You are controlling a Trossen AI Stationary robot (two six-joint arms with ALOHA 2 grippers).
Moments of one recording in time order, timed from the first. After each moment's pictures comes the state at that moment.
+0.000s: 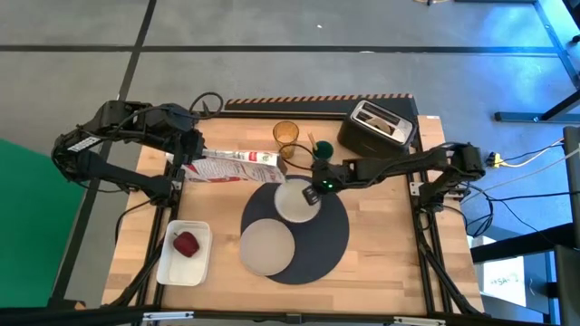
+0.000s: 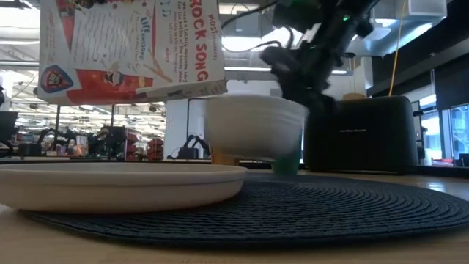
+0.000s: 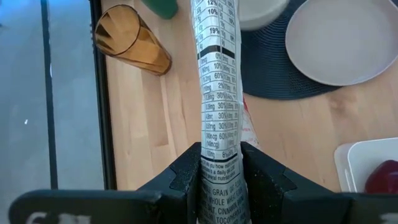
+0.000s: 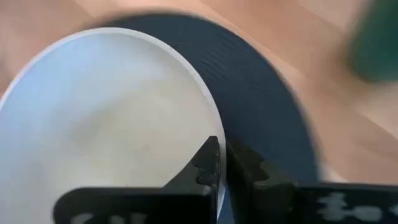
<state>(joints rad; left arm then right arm) 0.17 1.08 1.58 -1.51 -0.10 0.40 -0.01 1.62 1.05 -0.43 0.12 0.82</state>
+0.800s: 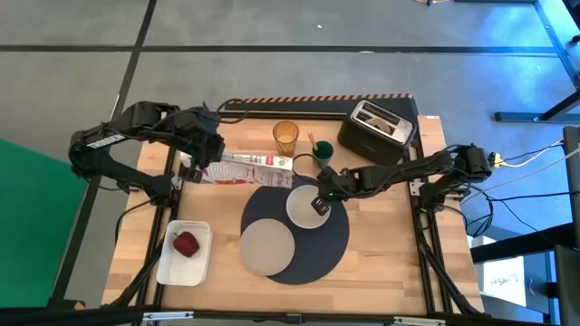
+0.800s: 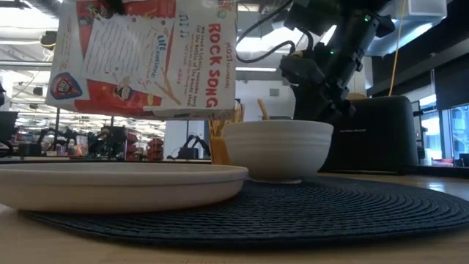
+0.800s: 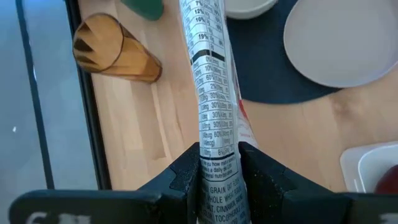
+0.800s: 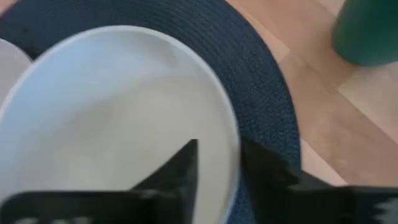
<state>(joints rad) 0.16 1.21 1.58 -1.44 -0.07 0.45 0.07 1.59 0.97 -0.43 0.19 0.76</state>
